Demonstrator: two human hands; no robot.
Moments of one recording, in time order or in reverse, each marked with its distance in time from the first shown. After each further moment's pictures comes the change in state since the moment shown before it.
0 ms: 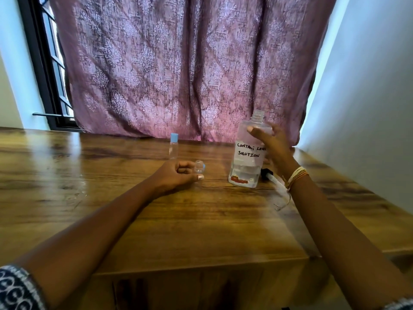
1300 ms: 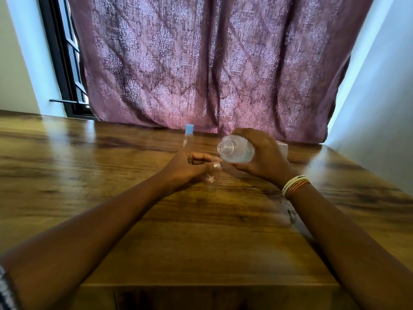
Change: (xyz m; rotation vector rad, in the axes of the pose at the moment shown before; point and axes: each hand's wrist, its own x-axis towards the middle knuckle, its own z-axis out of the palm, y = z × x) left_hand 0.010 -0.006 0.001 -0.206 0.065 0.079; right_hand 0.004 0.038 0.052 -0.664 -0.341 -0.950
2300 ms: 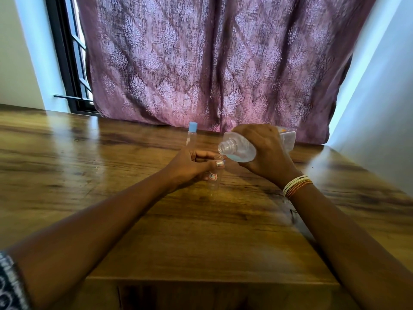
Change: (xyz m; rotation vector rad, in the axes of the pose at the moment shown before) left_hand -0.005 0.006 0.002 0.026 0.034 -0.043; right_hand -0.001 0.000 0.000 -0.251 0.019 -0.082
